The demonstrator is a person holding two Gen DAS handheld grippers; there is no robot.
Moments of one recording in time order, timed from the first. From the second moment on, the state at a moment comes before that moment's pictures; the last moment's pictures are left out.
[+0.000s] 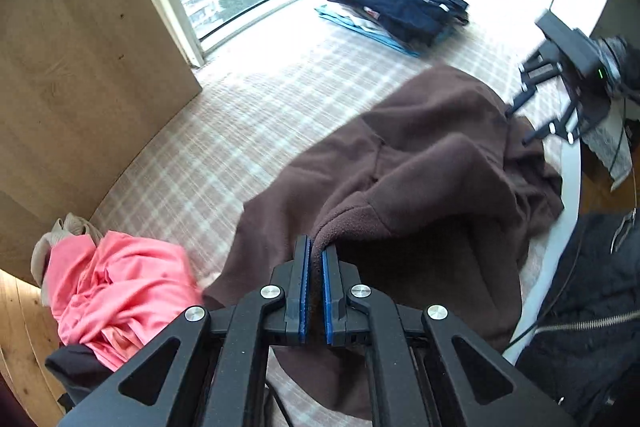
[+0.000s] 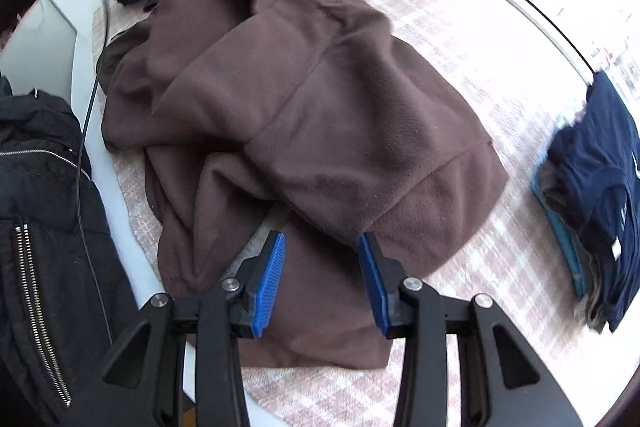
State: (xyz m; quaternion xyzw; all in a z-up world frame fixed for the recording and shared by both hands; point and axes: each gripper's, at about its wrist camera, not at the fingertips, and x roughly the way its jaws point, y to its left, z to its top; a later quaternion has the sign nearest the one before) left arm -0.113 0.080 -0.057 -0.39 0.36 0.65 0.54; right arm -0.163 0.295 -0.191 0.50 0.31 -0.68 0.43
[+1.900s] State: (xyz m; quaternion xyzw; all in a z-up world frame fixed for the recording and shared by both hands) left arm -0.009 0.104 -0.166 -0.37 0.51 0.53 0.56; right arm -0.245 0.354 -0.133 0.50 0.19 -0.79 0.30
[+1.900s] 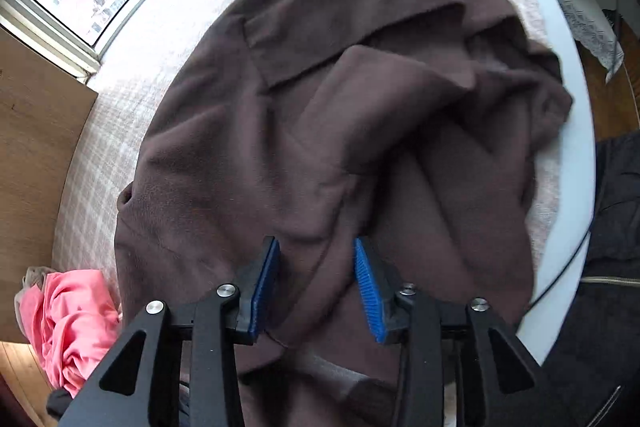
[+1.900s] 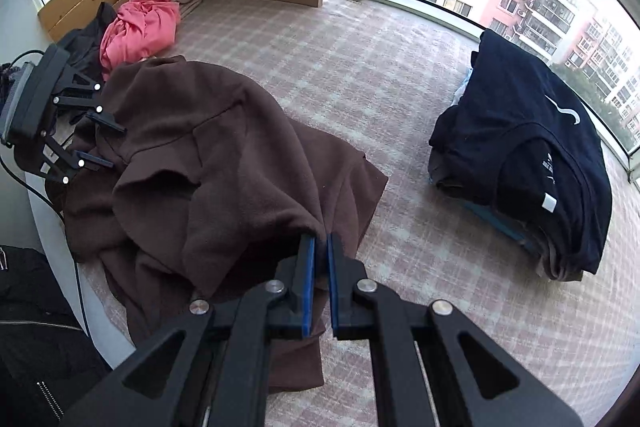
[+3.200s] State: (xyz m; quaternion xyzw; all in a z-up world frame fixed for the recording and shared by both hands) left arm -0.050 -0.036 0.315 -0.06 0.26 0.88 0.40; right arm -0.139 0.354 0.274 0.11 0.16 -0.95 0.25
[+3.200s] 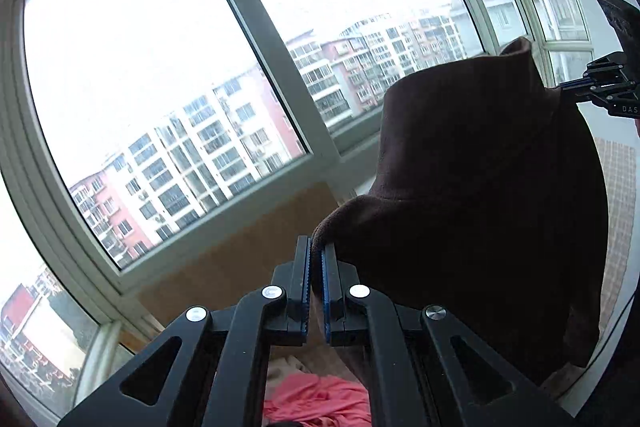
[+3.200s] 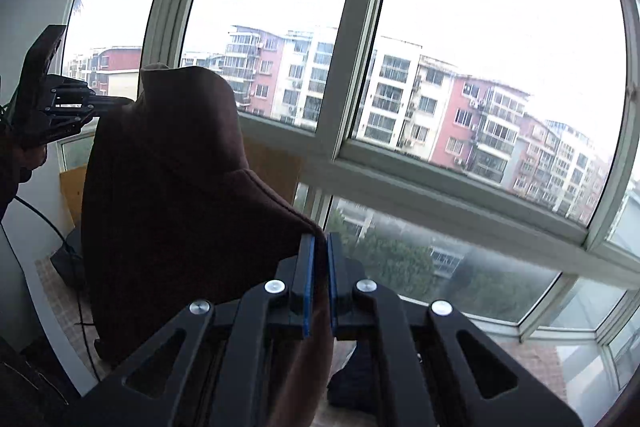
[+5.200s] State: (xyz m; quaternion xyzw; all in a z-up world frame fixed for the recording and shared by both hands) left arm -0.031 -0.006 0.309 -0.17 0.32 0.84 0.40; right arm -0.141 0.269 0.167 0.27 0.16 -0.91 0.26
